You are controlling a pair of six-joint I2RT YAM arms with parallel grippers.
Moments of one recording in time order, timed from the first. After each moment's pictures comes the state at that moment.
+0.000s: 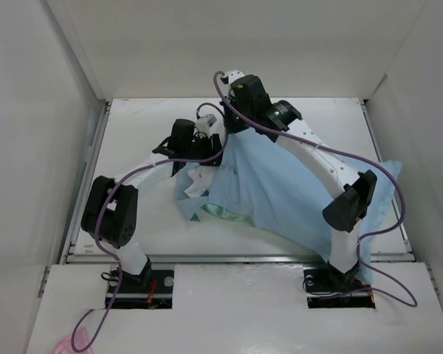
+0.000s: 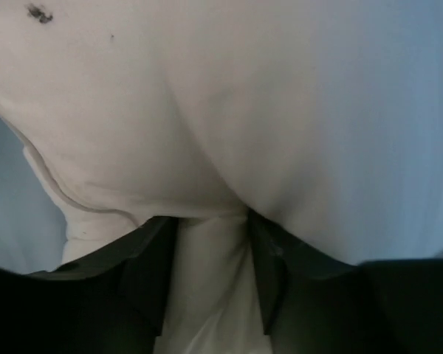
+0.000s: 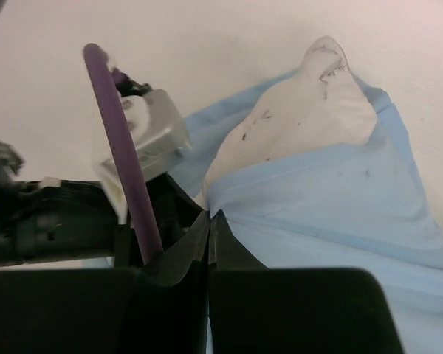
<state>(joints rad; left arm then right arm) -0.41 1.68 1.12 -0.05 0.55 -0.39 0.72 1.93 2.13 -0.77 0.10 0.21</state>
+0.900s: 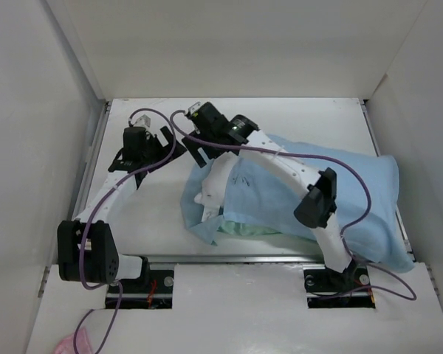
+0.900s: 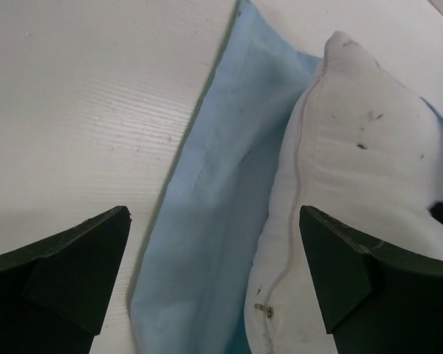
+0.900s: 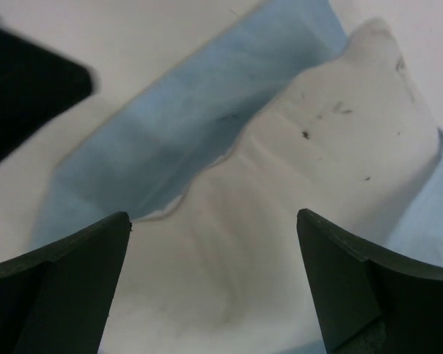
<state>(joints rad) -0.10 1.33 0.92 -0.19 0.23 -0.60 0.88 2.13 2.32 -1.01 0.23 0.08</state>
